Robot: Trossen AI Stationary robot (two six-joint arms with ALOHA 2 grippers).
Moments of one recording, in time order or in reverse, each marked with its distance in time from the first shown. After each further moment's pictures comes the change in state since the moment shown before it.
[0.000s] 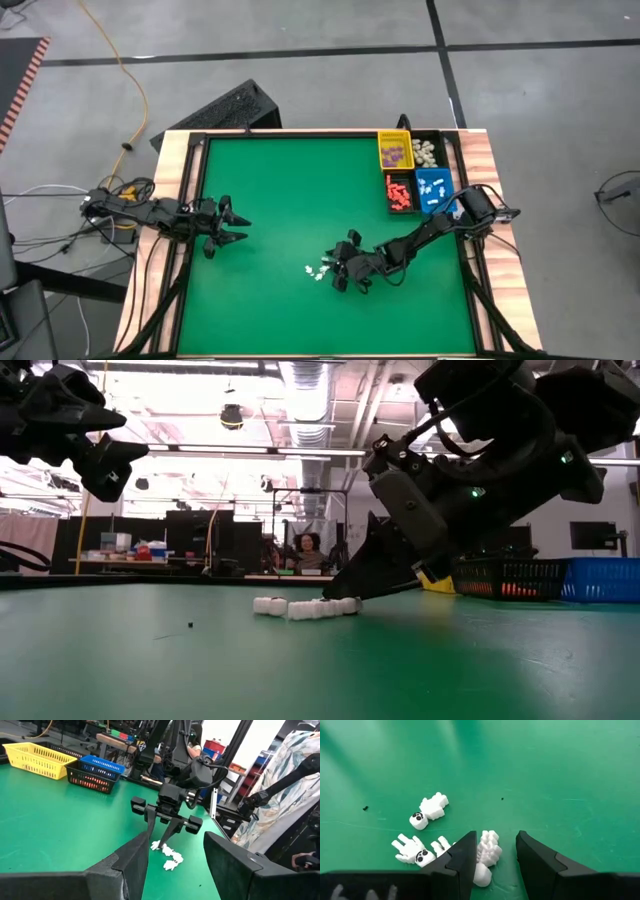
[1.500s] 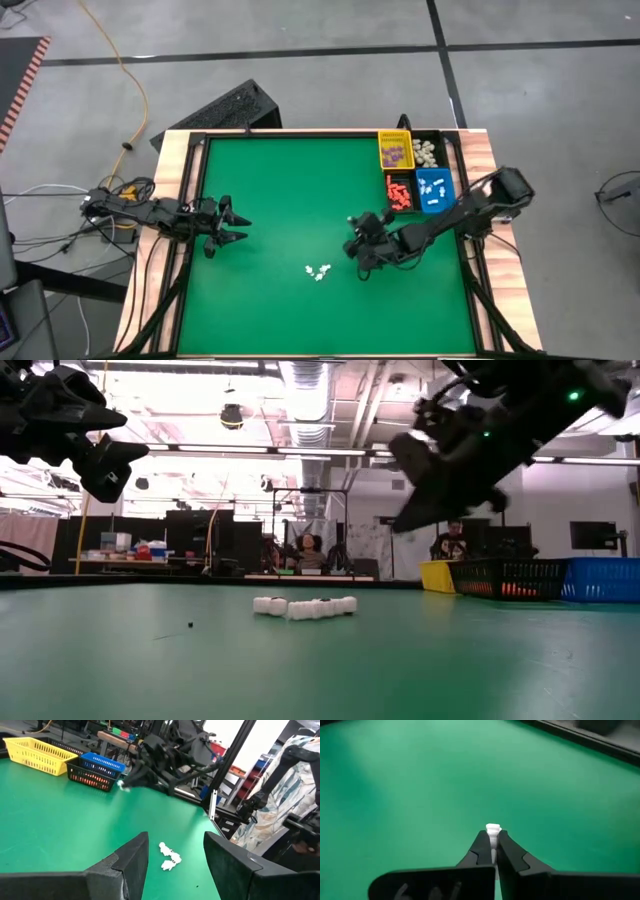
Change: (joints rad) left arm 0.000 0.000 -0.001 0.000 -0.003 -0.028; right arm -0.020 -0.372 0.008 -0.692 0.437 0.423
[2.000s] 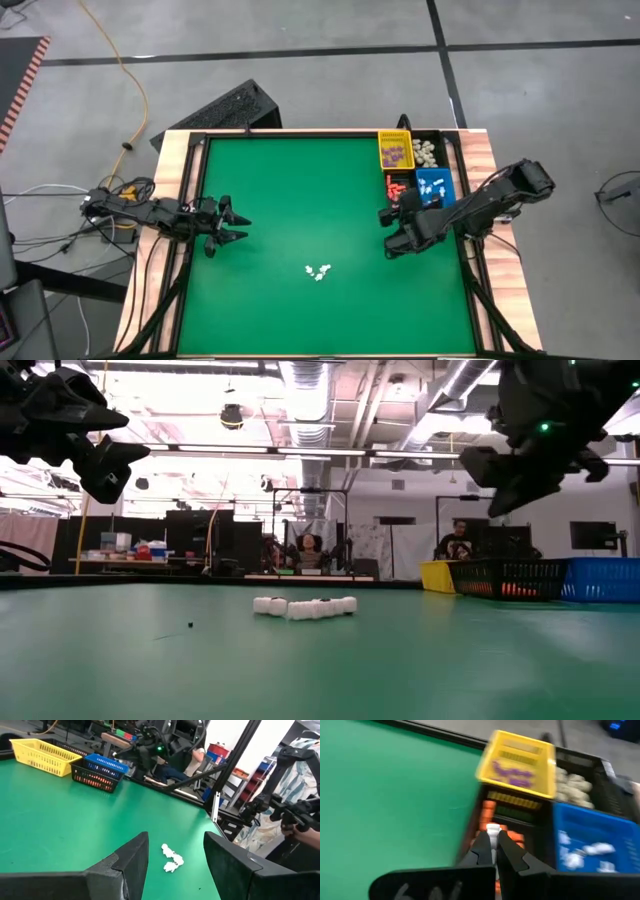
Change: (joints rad) left arm 0.000 0.000 0.000 0.001 -0.016 -0.009; right arm -0.038 -0.177 0.002 -0.977 0.043 0.776
